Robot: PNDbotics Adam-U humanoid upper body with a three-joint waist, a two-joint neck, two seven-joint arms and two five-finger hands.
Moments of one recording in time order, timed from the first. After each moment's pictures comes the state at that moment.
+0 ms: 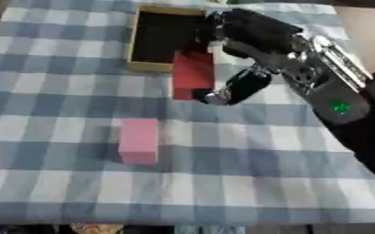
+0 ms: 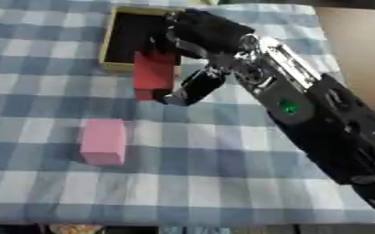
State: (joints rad) left arm -0.13 0.44 0.21 -1.98 0.08 -0.39 0.41; right arm -0.87 -0.52 0.48 -1.66 0.63 -0.12 0.37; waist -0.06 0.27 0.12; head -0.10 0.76
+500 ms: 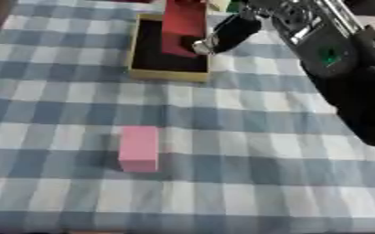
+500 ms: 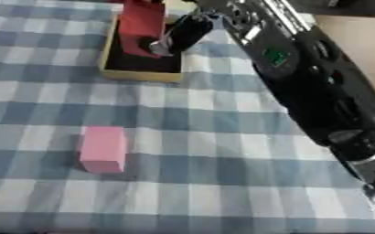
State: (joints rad) left arm -0.13 0.44 0.21 -1.98 0.08 -0.39 0.41; right arm -1.10 -0.43 0.39 -1.39 0.67 -0.09 0.37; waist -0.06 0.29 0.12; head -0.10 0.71
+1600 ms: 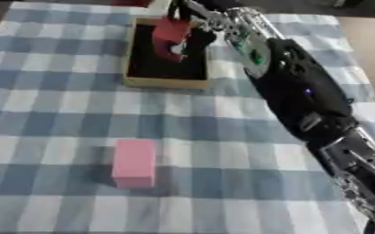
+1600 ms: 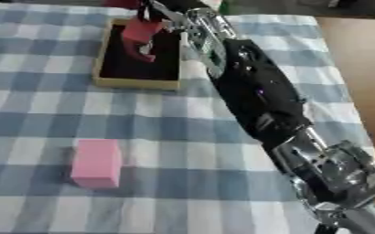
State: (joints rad) left arm -0.16 0.43 0.21 -1.98 0.08 -0.40 0.40; right arm -1.24 -0.18 0.21 -0.80 0.96 -0.14 0.23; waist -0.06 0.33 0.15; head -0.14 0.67
